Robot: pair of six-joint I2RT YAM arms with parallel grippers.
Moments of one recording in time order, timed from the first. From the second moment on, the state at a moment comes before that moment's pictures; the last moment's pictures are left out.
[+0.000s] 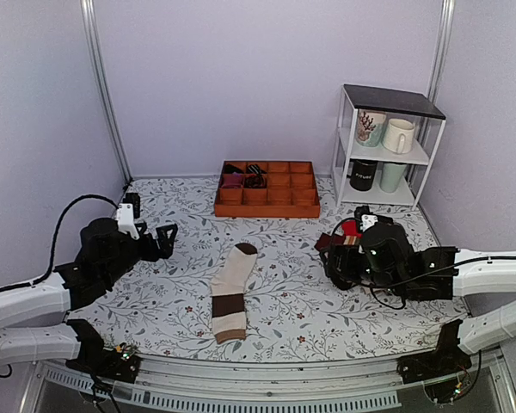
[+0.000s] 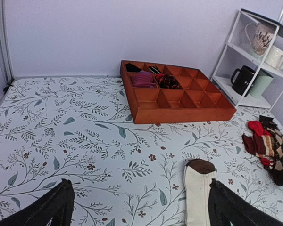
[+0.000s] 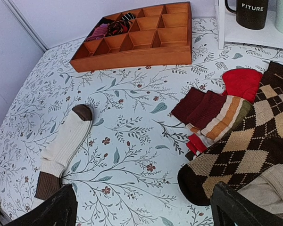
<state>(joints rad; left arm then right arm) -0.60 0.85 0.35 0.25 -0.30 -0.30 1.06 1.12 0.66 -0.17 0.54 0.72</state>
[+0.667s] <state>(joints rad) -0.73 0.82 0.30 0.33 -0.11 -0.24 1.06 1.14 0.46 0.20 0.22 0.31</state>
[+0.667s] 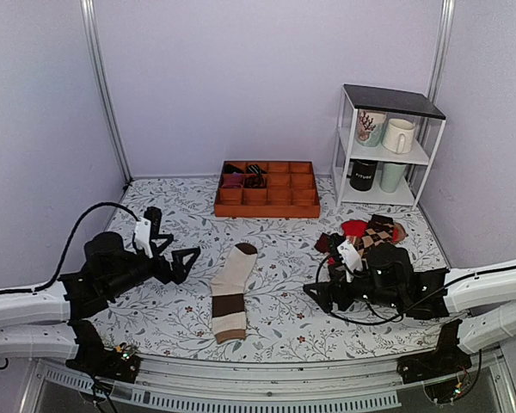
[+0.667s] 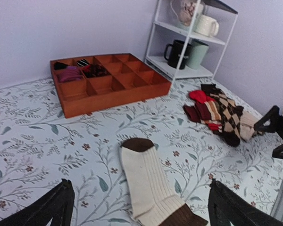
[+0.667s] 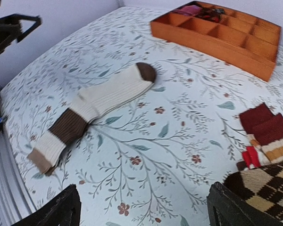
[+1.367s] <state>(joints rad) -1.27 0.83 0.09 0.38 -0.33 -0.32 1.15 1.70 0.76 0.41 -0.33 -0.19</state>
